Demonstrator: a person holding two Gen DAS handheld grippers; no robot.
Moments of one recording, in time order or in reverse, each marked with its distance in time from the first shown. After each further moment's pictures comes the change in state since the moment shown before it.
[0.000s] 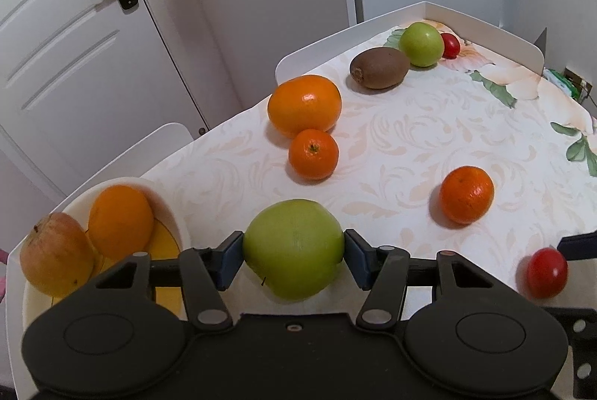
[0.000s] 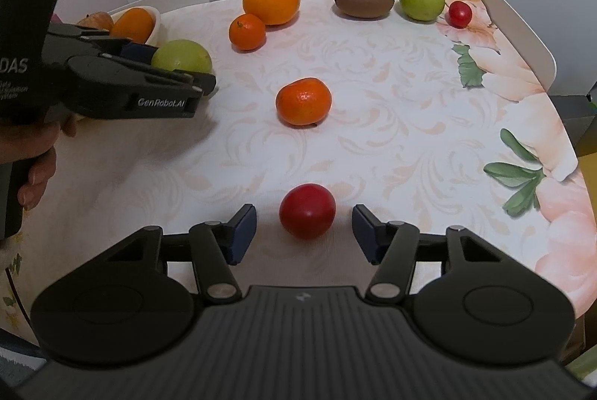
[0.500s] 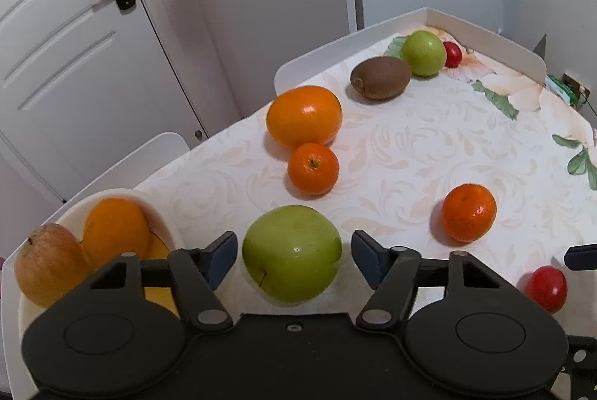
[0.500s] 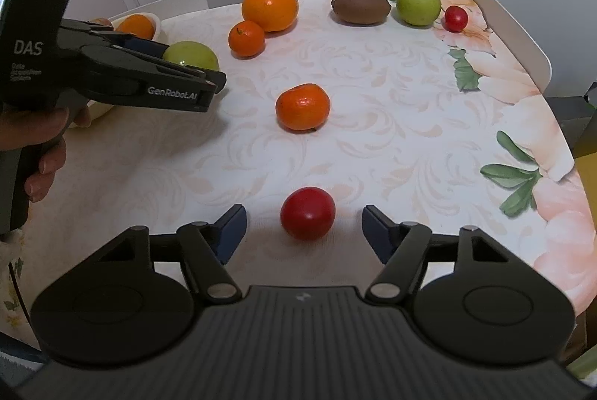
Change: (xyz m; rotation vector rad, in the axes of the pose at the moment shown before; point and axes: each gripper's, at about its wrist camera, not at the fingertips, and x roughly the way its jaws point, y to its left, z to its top) left arm 0.010 0.002 0.009 -0.002 0.000 -0.019; right arm -0.002 0.001 -0.001 0.018 -0.015 -0.009
